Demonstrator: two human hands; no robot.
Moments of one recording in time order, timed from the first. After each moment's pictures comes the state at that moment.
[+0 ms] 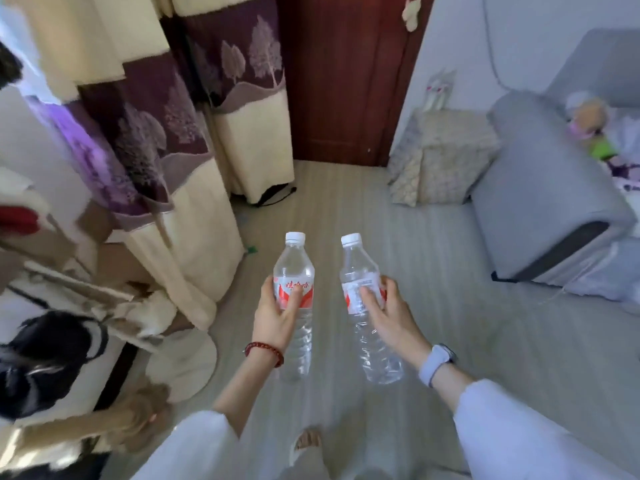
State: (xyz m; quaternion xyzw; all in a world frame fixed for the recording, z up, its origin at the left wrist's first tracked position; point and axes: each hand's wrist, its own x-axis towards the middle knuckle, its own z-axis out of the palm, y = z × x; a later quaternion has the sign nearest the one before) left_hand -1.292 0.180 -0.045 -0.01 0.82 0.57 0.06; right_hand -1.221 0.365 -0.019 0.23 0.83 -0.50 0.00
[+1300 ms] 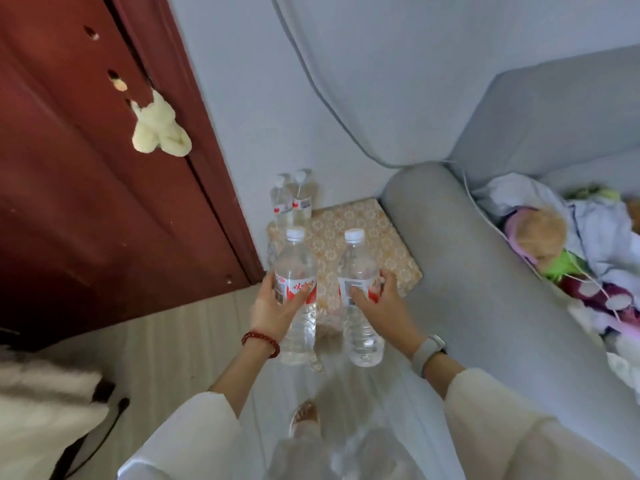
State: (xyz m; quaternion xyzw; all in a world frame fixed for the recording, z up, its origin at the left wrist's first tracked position) left_hand -2.049 1.070 -0.062 0.16 0.79 0.54 0.25; right_hand -1.914 1.213 -0.056 0.41 0.71 -0.56 -0.10
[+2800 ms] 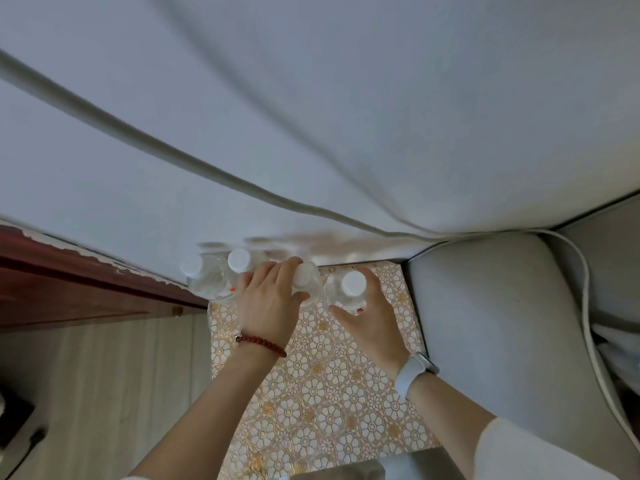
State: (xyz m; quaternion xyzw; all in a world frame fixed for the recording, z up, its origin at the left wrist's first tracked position) left_hand -2.251 1.407 -0.200 0.33 0.92 0.19 -0.04; right_hand -2.146 1.531 -0.237 0.29 0.81 -0.50 -0.06
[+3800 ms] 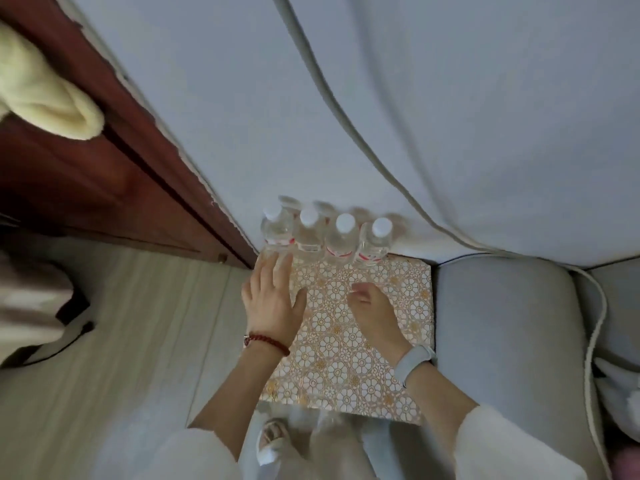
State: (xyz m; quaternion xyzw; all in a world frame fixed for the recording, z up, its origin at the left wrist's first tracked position) left_hand -2.187 1.327 -0.180 0.10 0.97 0.22 0.07; right_hand -2.134 1.481 -0.194 0.32 0.74 -0.57 0.14
